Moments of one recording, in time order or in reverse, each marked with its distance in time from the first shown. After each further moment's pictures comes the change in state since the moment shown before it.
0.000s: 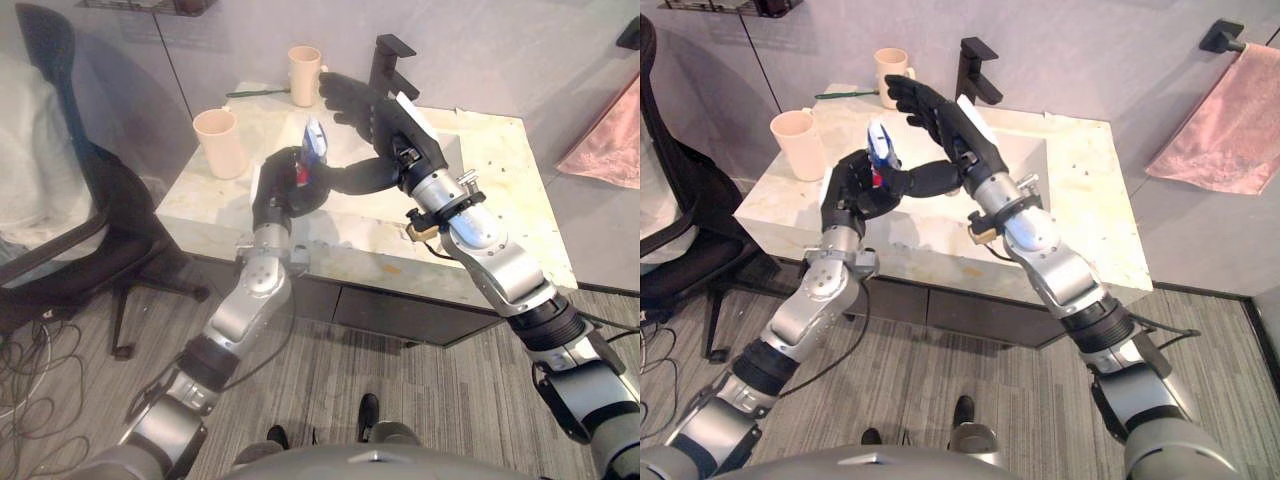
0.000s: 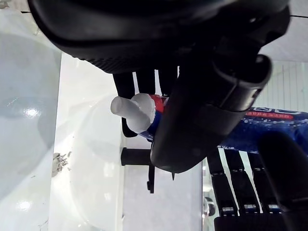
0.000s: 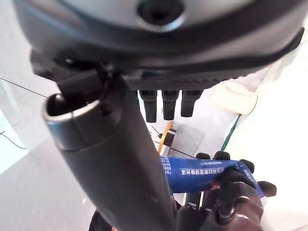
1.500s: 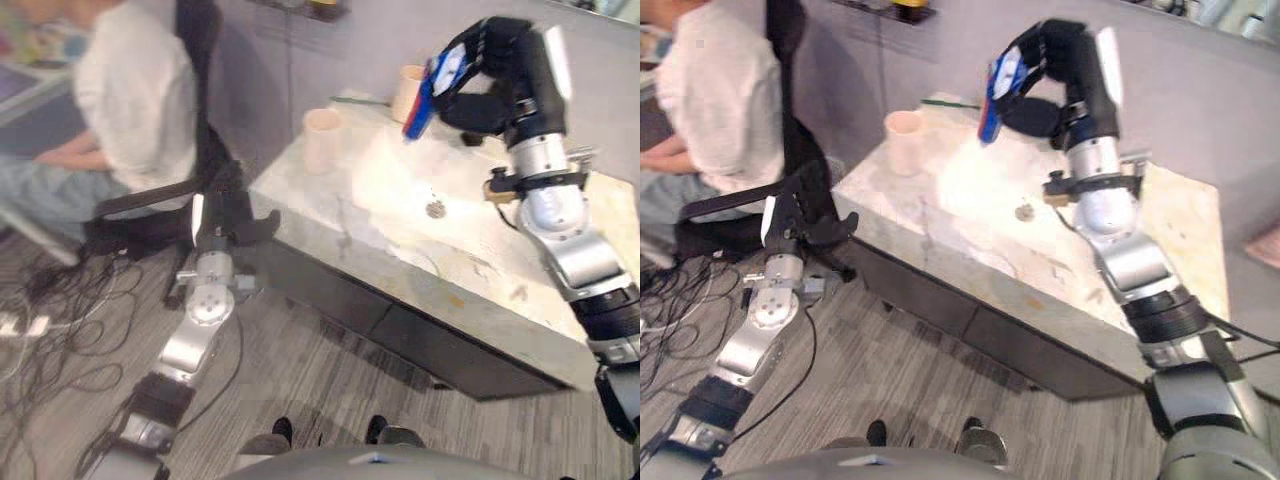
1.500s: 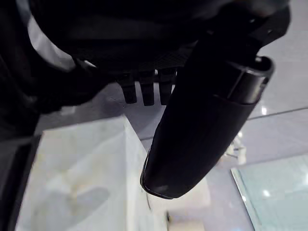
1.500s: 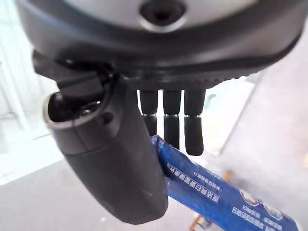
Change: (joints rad) left arm 0.221 0.156 0.203 0.000 0.157 -0.001 -0.093; right arm -0.002 -0.241 -0.191 0.109 -0.126 -0.231 -0.333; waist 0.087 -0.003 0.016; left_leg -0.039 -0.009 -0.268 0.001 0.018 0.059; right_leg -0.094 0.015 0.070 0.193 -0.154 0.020
